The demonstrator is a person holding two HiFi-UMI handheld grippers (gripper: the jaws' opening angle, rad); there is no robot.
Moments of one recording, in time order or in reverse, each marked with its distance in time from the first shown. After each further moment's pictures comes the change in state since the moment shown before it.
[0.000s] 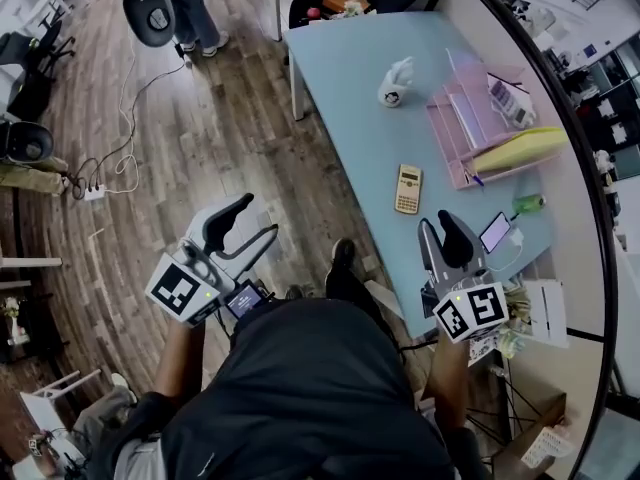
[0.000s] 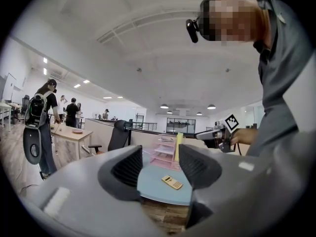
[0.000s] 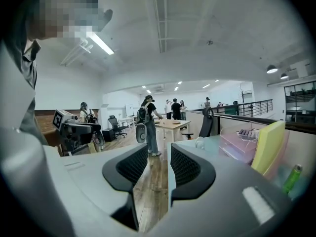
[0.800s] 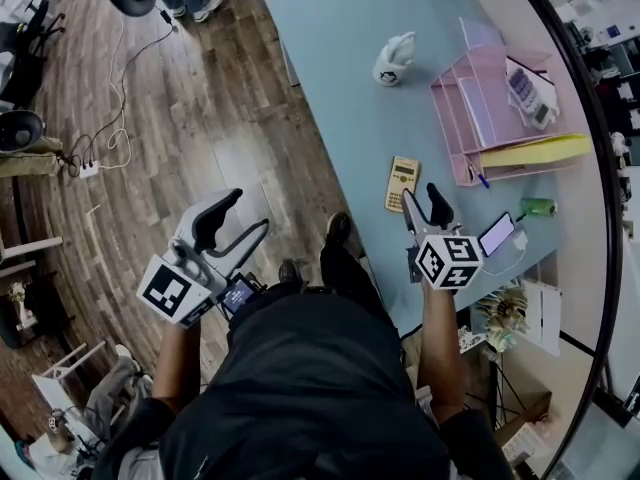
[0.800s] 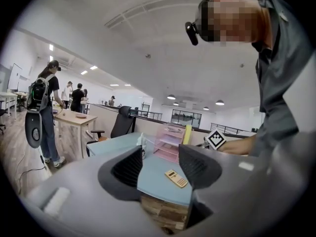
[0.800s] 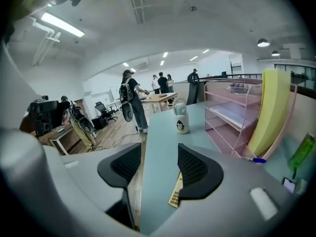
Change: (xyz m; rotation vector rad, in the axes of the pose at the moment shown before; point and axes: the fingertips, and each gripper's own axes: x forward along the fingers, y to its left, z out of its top) left arm 0.088 0.033 -0.040 -0.102 0.130 0.057; right arm 0.107 -0.135 -0.143 0.165 0.303 -0.094
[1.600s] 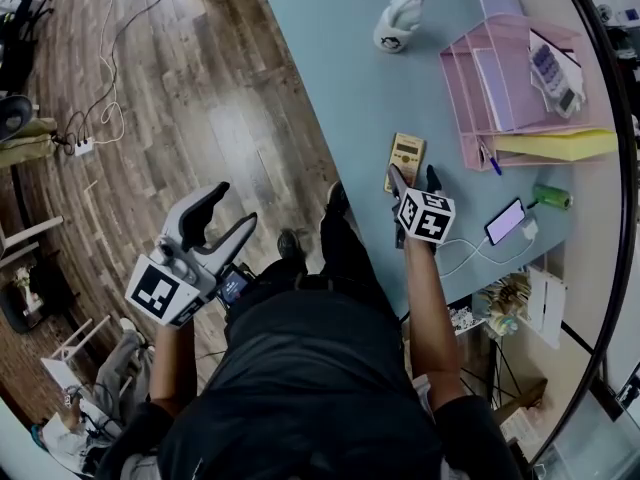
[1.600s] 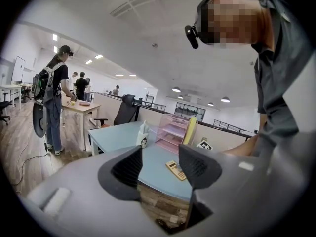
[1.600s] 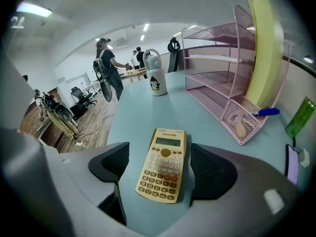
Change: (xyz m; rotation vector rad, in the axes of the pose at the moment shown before) left arm 0.033 0.008 -0.040 -0.069 0.106 0.031; right arm 0.086 -0.083 -0.133 0.111 0.296 -0.211
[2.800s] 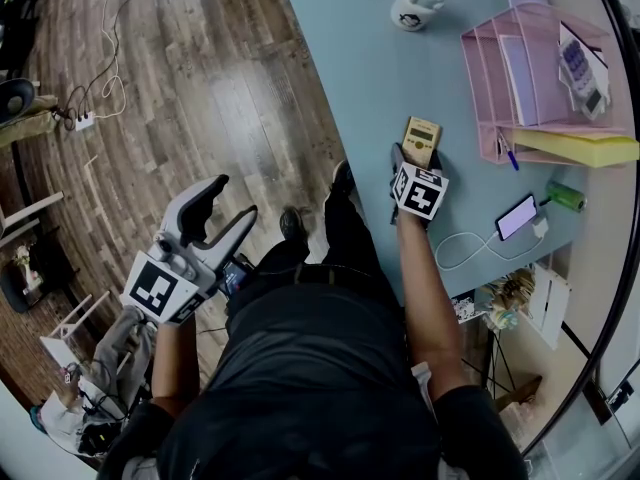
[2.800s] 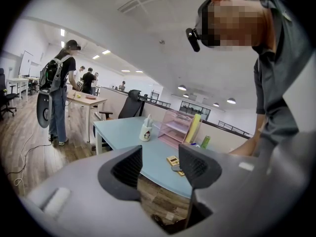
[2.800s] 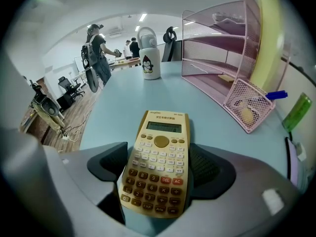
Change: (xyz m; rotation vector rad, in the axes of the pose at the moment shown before) left arm -0.001 0.006 -0.017 -0.052 -0.049 0.032; right arm 0.051 -0.009 -0.034 -0.012 0.077 -0.136
